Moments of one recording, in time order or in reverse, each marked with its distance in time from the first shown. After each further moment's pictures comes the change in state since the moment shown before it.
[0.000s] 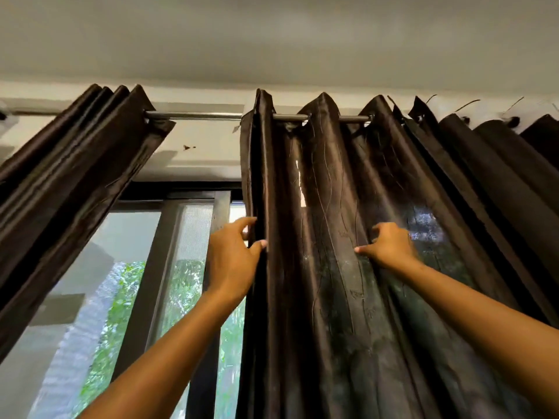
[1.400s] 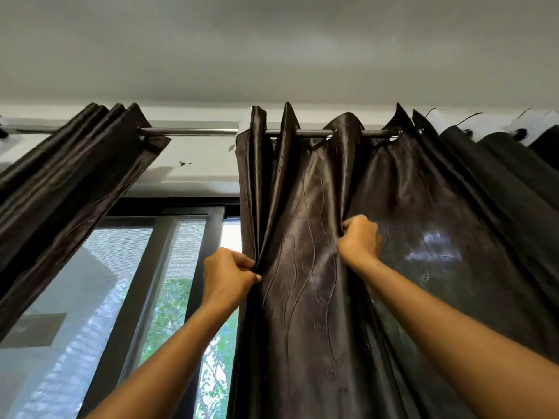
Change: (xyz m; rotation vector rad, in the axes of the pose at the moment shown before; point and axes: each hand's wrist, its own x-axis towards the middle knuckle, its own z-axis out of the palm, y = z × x) left_hand 0.013 -0.023 0.042 0.016 -0.098 -0.250; right_hand 0.034 -0.032 0.018 0.104 0.086 -0.102
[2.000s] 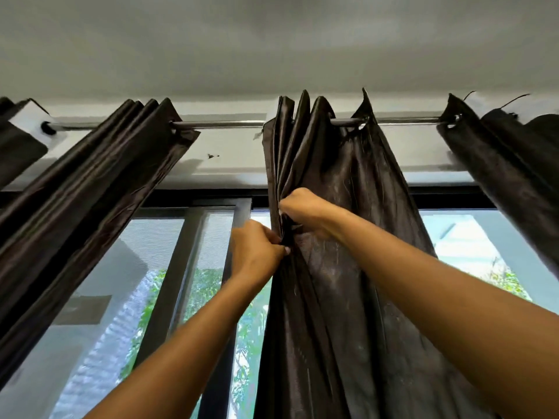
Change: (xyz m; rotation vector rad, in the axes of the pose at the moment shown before) left_hand 0.002 0.020 -0.027 0.055 0.025 0.085; right_hand -0.032 -0.119 0.032 0.312 -0.484 -0.263
